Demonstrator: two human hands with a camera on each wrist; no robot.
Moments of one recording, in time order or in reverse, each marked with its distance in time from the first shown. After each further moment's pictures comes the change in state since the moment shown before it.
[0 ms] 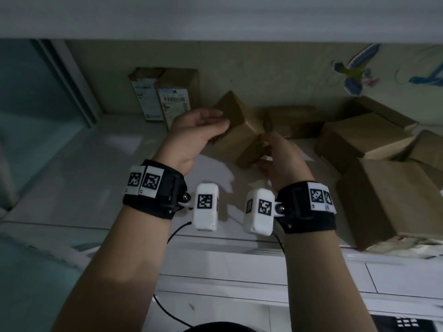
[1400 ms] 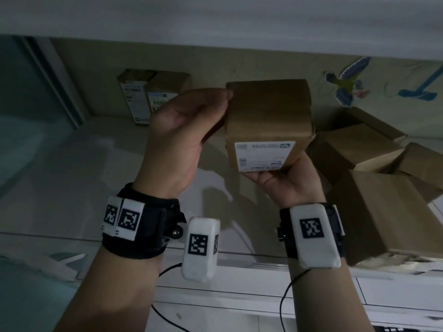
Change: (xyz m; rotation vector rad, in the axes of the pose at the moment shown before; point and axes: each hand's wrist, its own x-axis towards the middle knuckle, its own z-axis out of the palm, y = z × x) left_hand -0.044 0.033 0.019 -0.412 -0.114 0.399; right_hand -0.018 -0.011 -0.028 0.826 -0.420 0.168
